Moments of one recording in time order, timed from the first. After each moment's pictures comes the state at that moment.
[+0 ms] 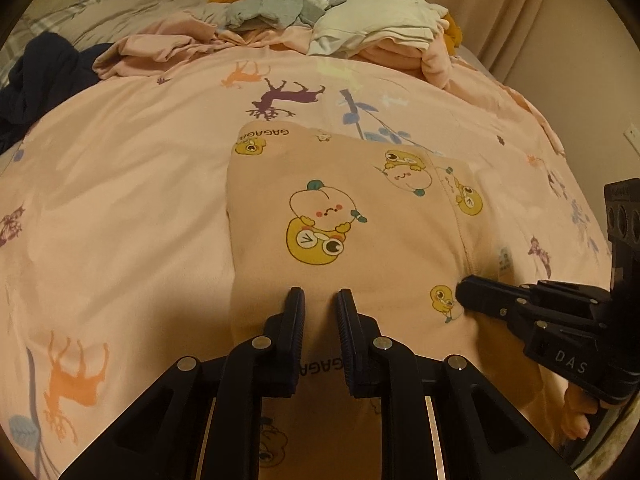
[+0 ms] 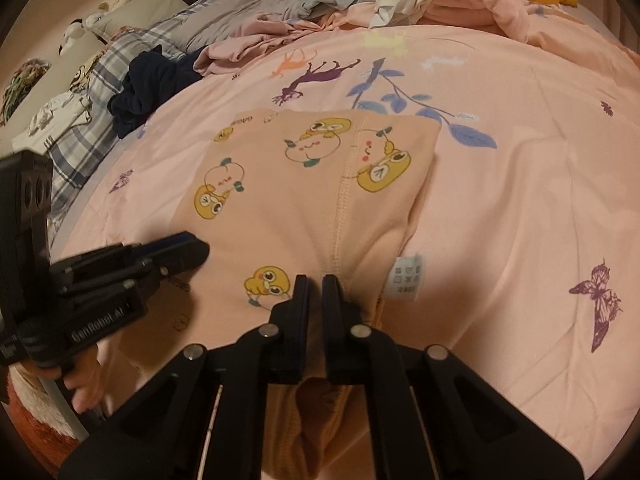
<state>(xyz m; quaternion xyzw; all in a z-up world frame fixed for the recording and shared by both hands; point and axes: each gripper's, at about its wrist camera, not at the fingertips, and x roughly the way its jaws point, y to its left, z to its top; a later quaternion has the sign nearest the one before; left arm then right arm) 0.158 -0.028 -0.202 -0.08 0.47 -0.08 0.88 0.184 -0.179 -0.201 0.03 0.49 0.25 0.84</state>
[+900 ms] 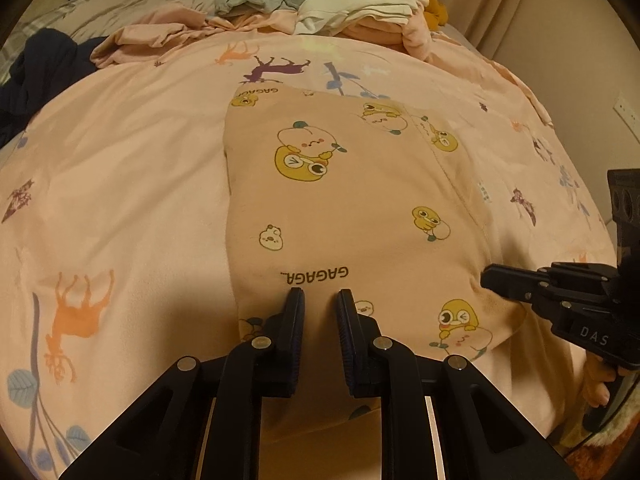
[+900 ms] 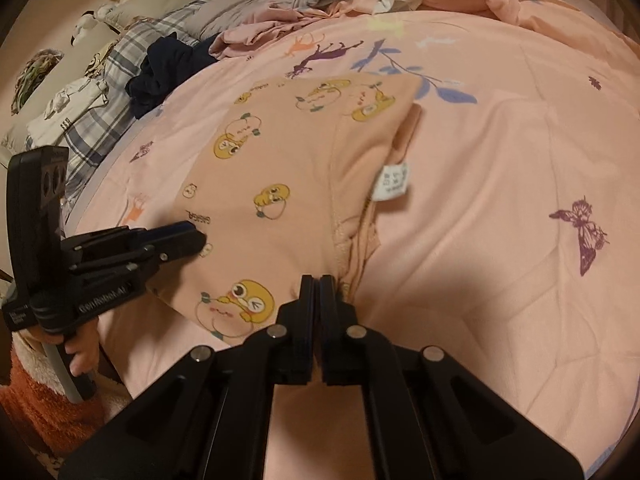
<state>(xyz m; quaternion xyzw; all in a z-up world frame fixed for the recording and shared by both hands) 0.125 -0.029 -0.207 -0.07 0.50 -0.10 0.86 0.142 -0.203 -0.201 0.03 0.51 0.26 0.82</state>
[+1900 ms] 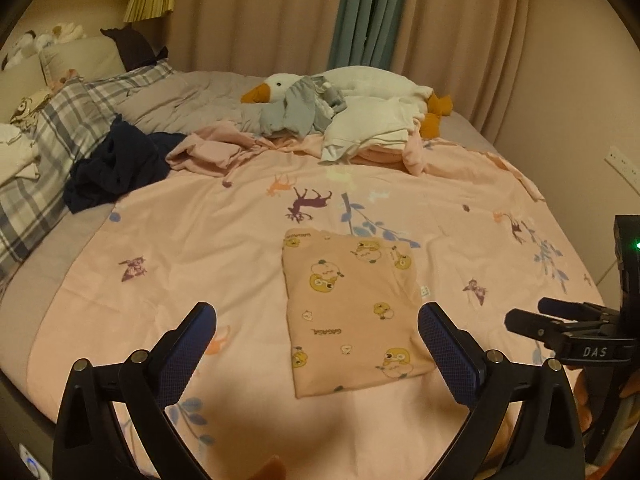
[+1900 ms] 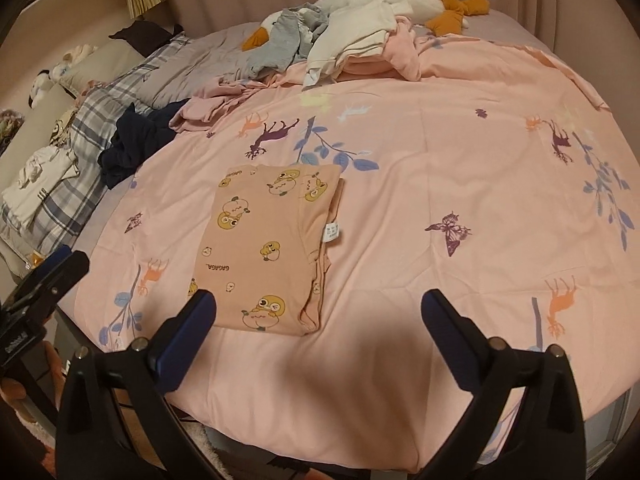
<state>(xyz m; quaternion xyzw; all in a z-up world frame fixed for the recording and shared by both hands) 0.046 -0.009 -0.057 -0.07 0.36 -0.04 0.93 0.079 -0.232 -0.076 0.05 0.47 0.12 0.87</state>
